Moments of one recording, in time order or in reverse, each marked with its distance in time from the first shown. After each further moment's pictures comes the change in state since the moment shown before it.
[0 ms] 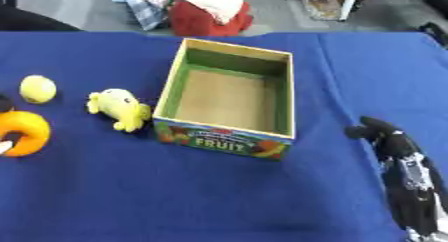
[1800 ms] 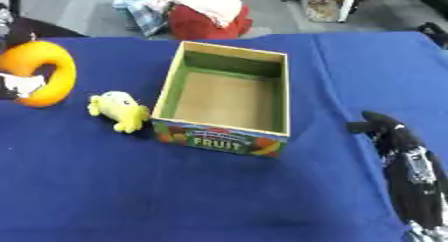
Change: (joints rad) left arm -0.246 -0.133 0.000 -0.109 0.325 0.056 0.016; right arm -0.010 -0.054 0.002 0.000 -0.074 0.001 0.030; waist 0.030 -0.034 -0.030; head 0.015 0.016
